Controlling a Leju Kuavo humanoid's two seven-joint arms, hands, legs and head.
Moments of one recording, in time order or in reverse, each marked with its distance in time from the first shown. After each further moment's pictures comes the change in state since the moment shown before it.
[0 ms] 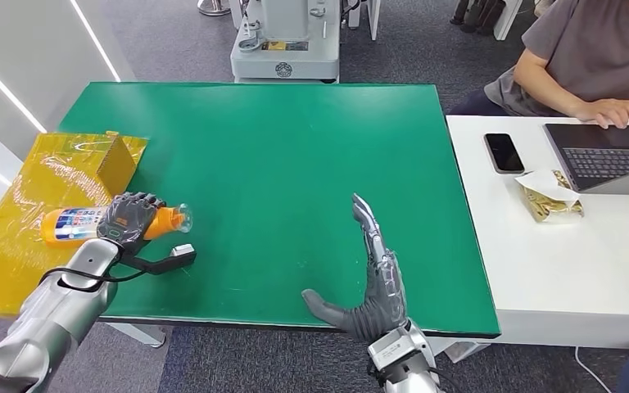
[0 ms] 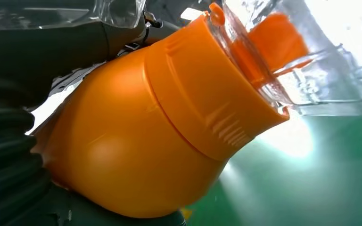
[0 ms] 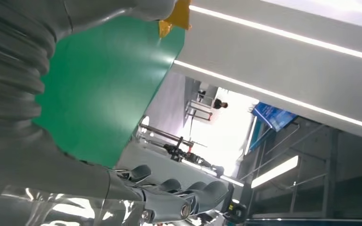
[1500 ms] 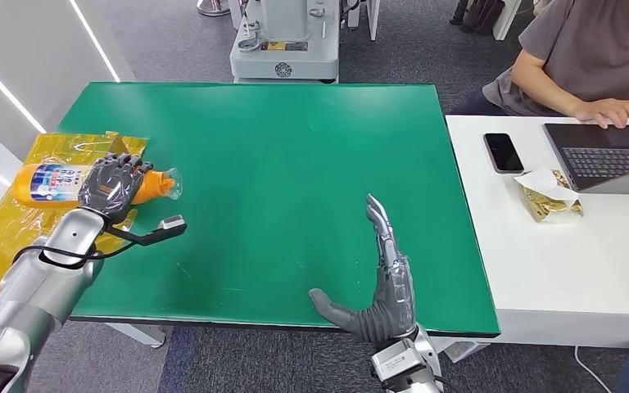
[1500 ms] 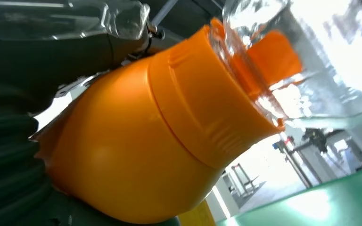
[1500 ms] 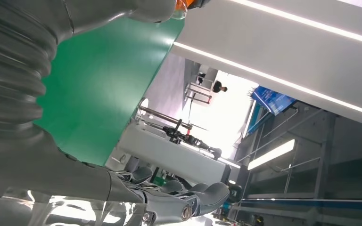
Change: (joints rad) left arm -0.058 0.061 -0.043 -0.171 -0.095 0.006 0.051; right arm 0.034 0.000 -0.017 -0.037 0.061 -0.068 -0.004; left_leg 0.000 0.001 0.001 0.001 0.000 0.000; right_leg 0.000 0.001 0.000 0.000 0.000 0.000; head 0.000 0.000
